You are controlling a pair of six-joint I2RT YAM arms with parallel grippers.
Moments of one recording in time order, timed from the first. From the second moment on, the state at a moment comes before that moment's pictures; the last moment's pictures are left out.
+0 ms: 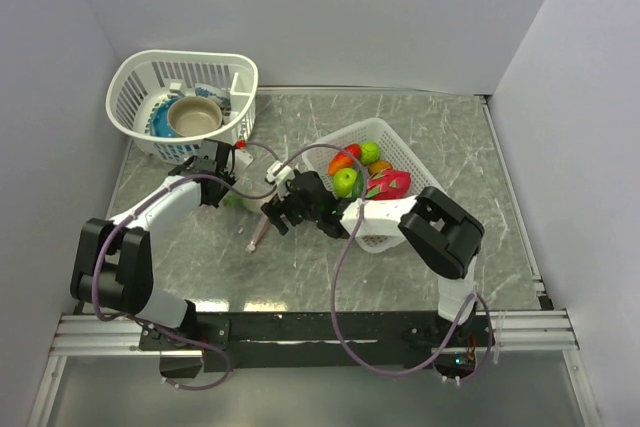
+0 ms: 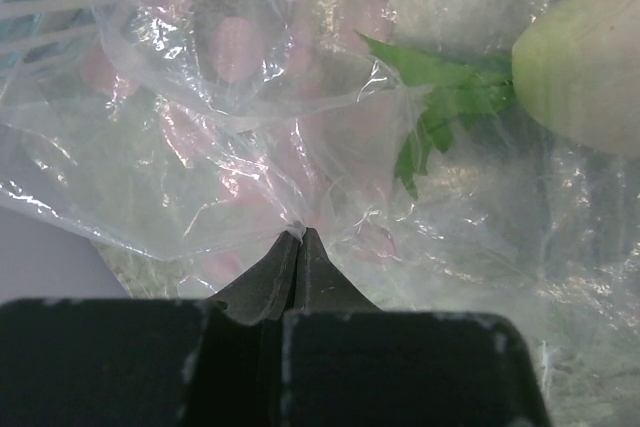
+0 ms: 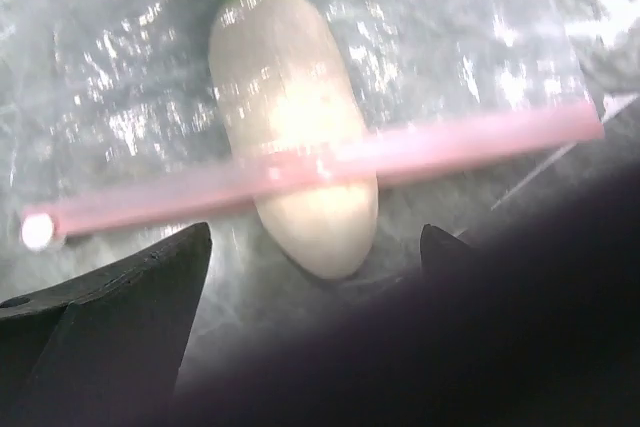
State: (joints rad) left arm -0.26 1.47 0.93 -0.46 -0.25 0.46; right arm 0.92 1.89 1.05 0.30 0.00 -0.03
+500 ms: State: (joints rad) left arm -0.26 1.47 0.92 -0.45 -0.26 0.47; right arm 0.92 2.00 1.15 0.29 -0.02 -0.06
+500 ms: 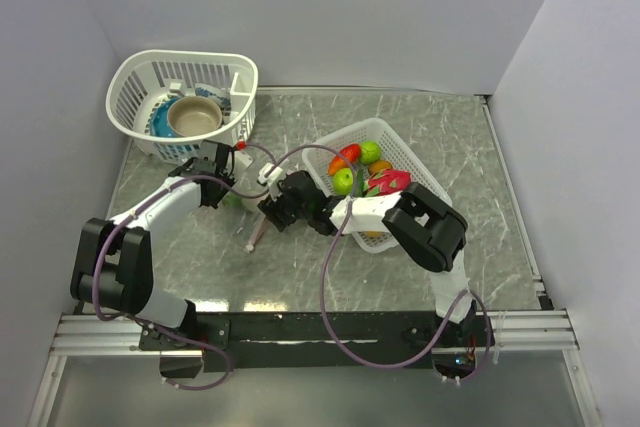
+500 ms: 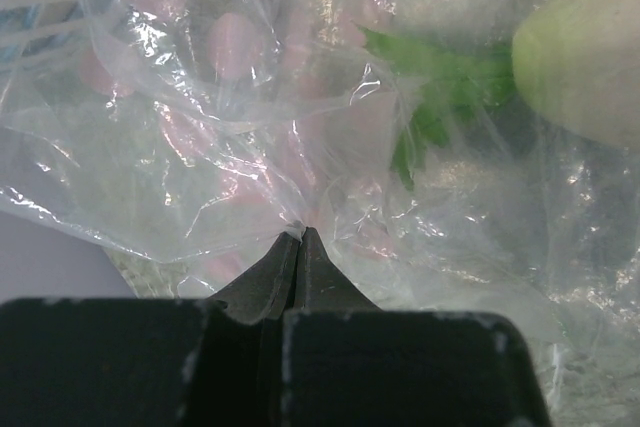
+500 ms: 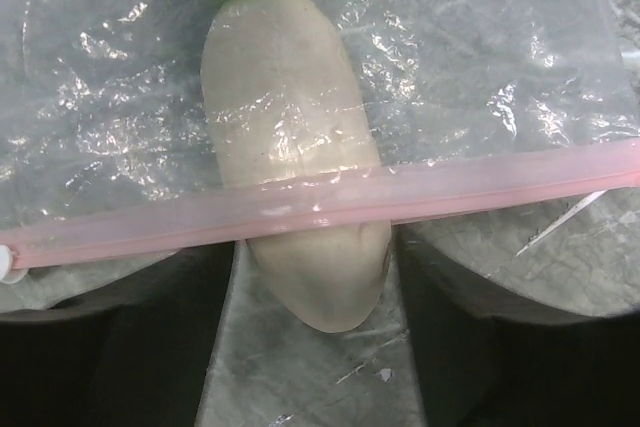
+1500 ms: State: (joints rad) left arm -0.18 1.38 0.85 -0.45 -0.19 0.44; right arm 0.78 1.15 0.73 0.10 0.49 0.19
